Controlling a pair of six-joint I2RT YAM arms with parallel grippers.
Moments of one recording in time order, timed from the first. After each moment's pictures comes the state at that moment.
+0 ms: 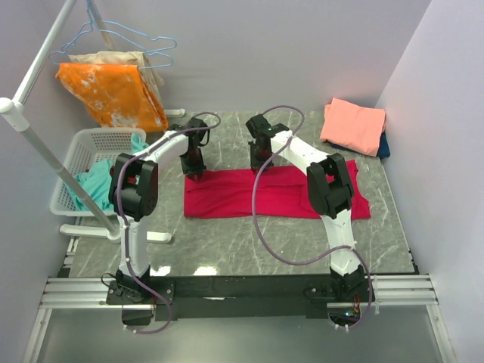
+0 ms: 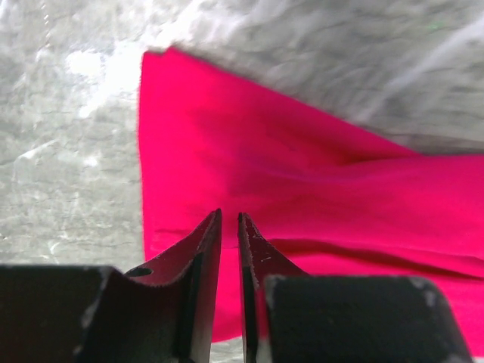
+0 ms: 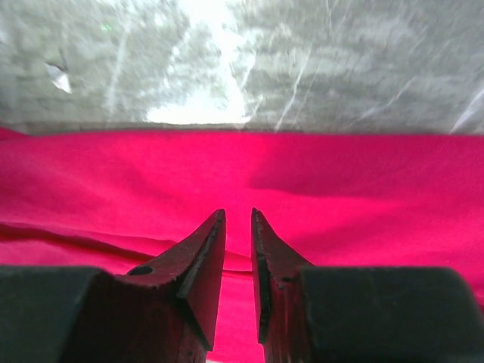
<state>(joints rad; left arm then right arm) -0.35 2.09 1.67 -0.92 -0.09 -0.58 0.51 2.22 1.86 -0.83 0.04 0.46</state>
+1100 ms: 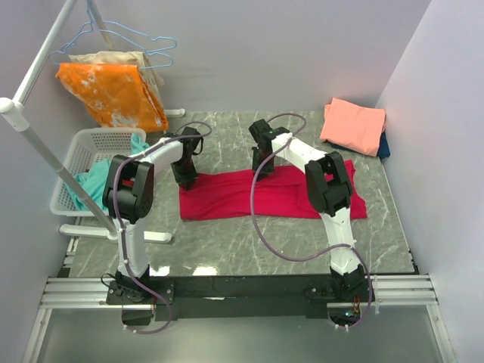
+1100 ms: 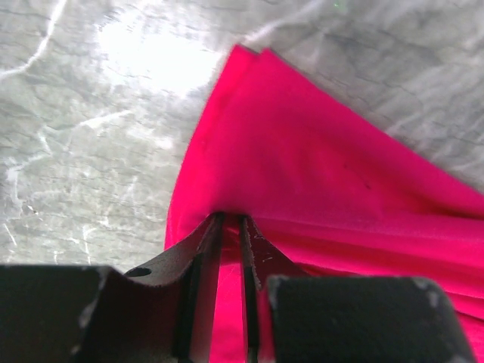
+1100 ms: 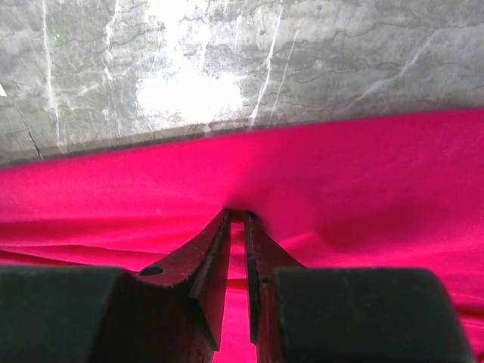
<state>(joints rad) -0.32 2.05 1.50 -0.88 -0.20 -0.67 0.48 2.26 1.81 -0.84 -0.01 0.56</state>
